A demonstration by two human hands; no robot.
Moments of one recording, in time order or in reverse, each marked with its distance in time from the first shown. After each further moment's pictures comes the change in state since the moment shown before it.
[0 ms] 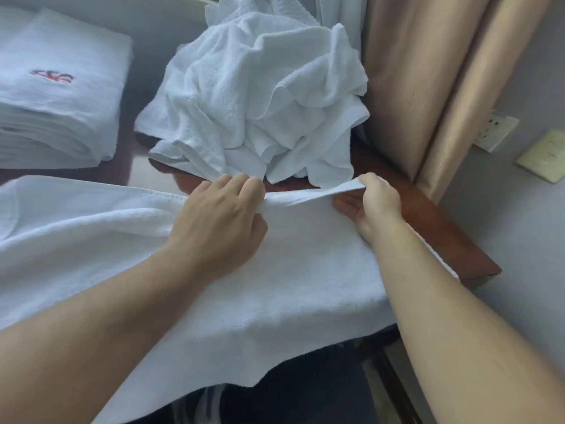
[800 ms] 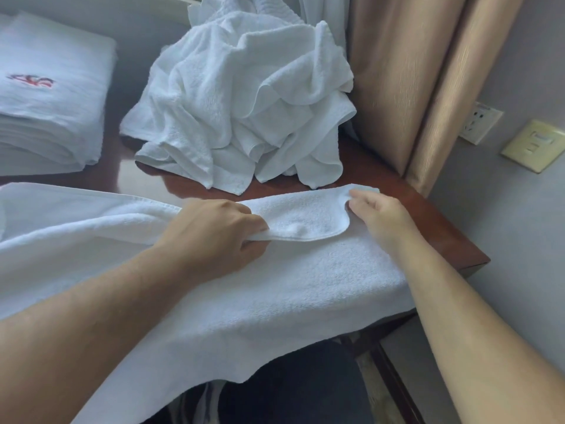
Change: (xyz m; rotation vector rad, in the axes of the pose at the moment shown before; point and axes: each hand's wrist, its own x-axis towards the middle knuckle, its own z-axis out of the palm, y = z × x) left_hand -0.003 -0.007 0.004 -0.091 -0.283 0.150; right_hand -0.018 0.001 -0.067 -0.876 -0.192 -0.290
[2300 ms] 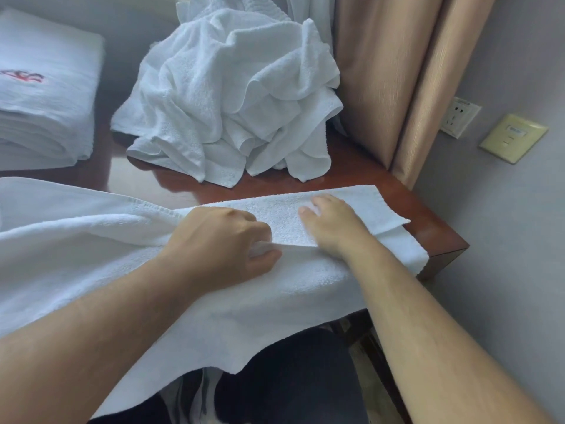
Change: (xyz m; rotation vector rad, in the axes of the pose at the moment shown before) left_hand -0.013 0.033 0.001 0.014 0.093 -0.005; right_hand -0.035 -0.043 0.050 -0.514 -0.127 0.003
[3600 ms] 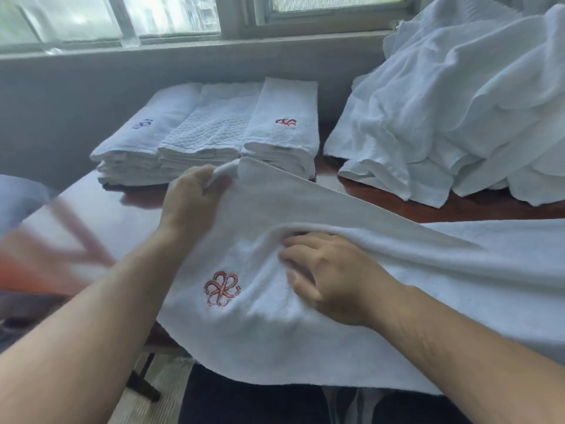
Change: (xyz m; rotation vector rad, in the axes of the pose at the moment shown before) left_hand -0.159 -0.216 -0.155 -0.064 0.353 -0.796; right_hand -0.090 -0.235 0.094 0.081 -0.050 -1.115
